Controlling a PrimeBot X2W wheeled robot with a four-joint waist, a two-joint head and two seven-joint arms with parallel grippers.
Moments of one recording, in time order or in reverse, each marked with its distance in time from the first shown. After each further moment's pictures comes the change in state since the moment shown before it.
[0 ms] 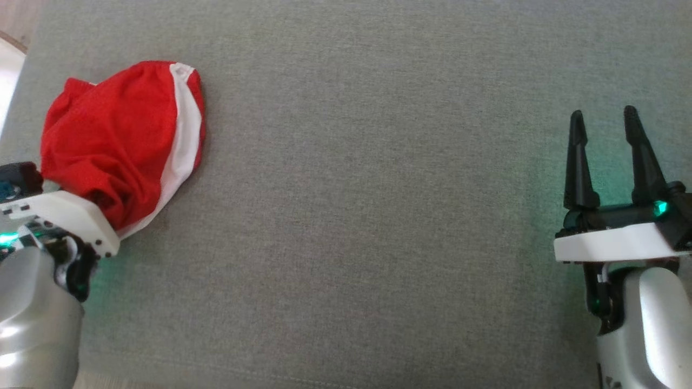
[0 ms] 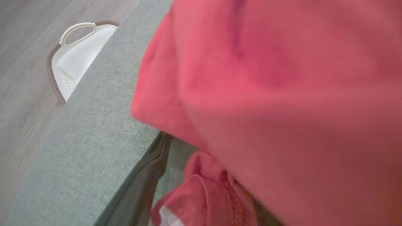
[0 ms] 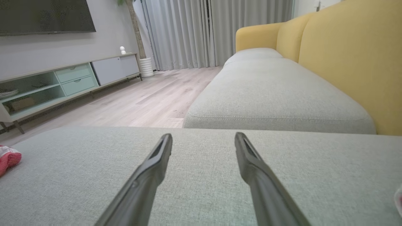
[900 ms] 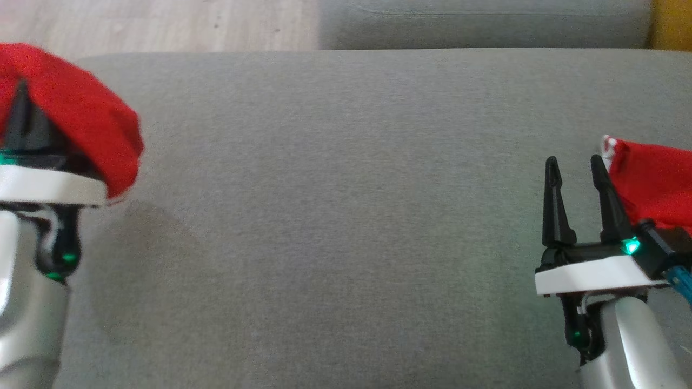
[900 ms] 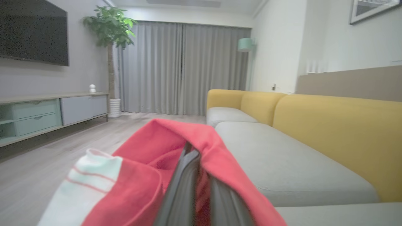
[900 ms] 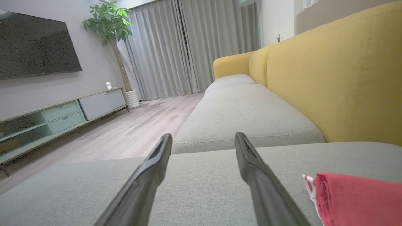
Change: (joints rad) left arm 0.108 0.115 -0.109 -0.598 -0.143 0.029 -0.389; right arm 0.062 0.001 0.060 0.129 0.128 0.000 -0.063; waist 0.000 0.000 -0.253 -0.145
